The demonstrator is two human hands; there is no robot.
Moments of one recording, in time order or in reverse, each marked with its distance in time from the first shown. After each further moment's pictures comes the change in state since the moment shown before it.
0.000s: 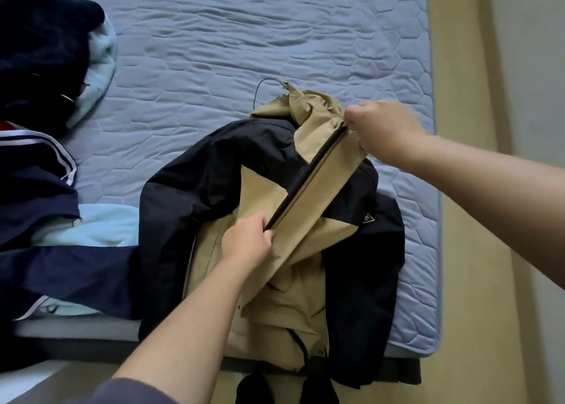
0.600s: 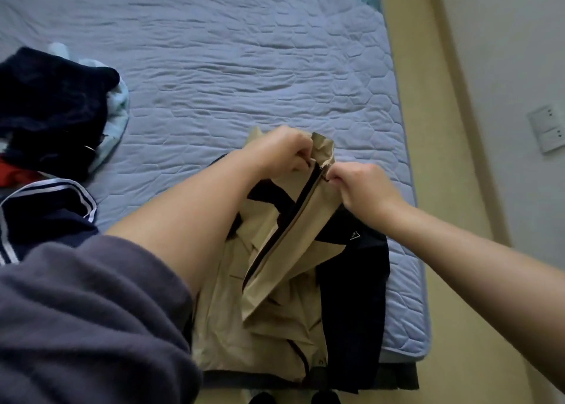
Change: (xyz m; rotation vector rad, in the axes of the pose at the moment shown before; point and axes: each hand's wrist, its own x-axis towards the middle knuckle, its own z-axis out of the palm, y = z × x) left_hand 0.038 0.134 -0.179 0.229 0.031 0.818; right_hand -0.077 -0.038 -0.048 0.409 0.149 0.076
